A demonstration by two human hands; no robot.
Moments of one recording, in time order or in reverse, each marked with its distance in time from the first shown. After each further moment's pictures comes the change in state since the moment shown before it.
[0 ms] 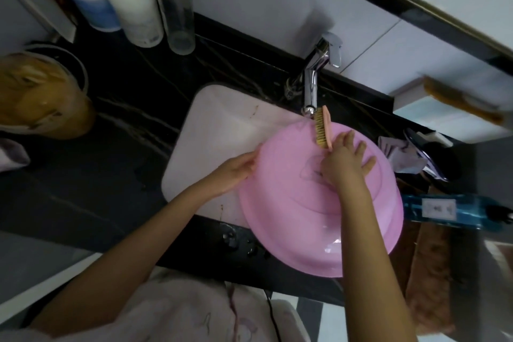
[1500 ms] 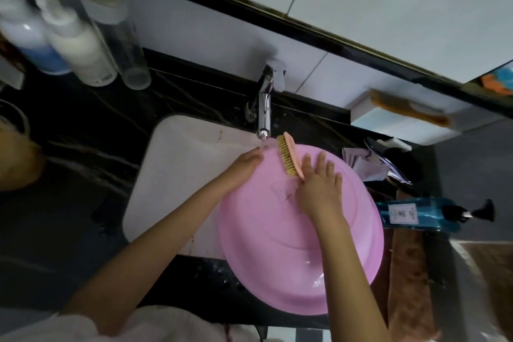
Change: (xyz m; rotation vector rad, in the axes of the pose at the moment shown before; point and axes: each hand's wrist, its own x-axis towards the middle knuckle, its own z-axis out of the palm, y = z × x) left_hand 0.097 0.060 0.052 -0.007 0.073 -0.012; right_hand -0.011 0.038 -0.007 -0.030 0.030 -0.129
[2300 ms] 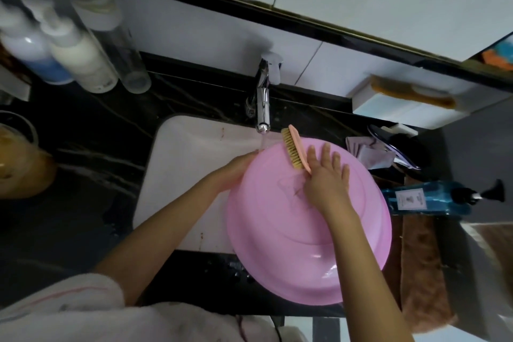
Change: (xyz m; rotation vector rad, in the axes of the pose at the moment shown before) left_hand -0.016 0.014 -0.009 -0.093 -0.062 -0.206; right_hand 0.003 0.012 0.005 0.077 0.018 -0.020
